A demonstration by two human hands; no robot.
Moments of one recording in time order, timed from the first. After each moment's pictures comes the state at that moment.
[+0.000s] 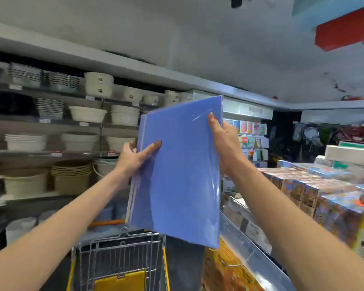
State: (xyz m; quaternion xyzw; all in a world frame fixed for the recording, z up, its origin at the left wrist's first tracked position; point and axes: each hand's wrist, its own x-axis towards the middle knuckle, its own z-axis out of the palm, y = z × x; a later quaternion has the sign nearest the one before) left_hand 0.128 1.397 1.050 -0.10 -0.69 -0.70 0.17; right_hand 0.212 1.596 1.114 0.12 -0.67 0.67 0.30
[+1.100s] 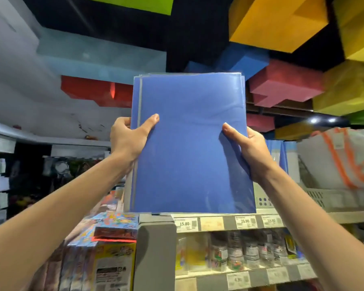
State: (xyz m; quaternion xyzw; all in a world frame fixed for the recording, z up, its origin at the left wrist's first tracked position) left_hand 0.385 1.725 1.252 -0.51 -0.33 -0.79 -0.11; right_hand 0.645 1.720 1.232 -0.16 -0.63 0.30 0.70
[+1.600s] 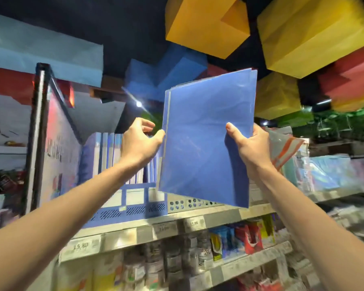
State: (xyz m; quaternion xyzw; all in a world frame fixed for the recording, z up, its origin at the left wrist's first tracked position) left_hand 0.628 1.818 1.251 -0.64 -0.34 -0.69 0.02; right_hand 0.869 1.769 1.228 -0.24 -0.52 0.01 0.82
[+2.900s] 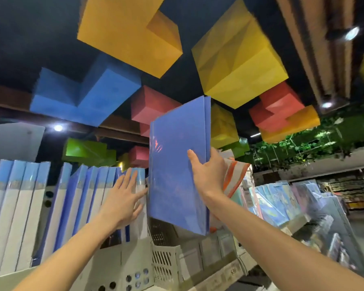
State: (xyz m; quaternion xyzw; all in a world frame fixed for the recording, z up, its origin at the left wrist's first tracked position) left_hand 0.937 2.175 1.253 -0.73 -0.33 -0.31 0.52; right_hand 1.117 1.989 1.268 -0.34 -0.44 -0.17 0.82
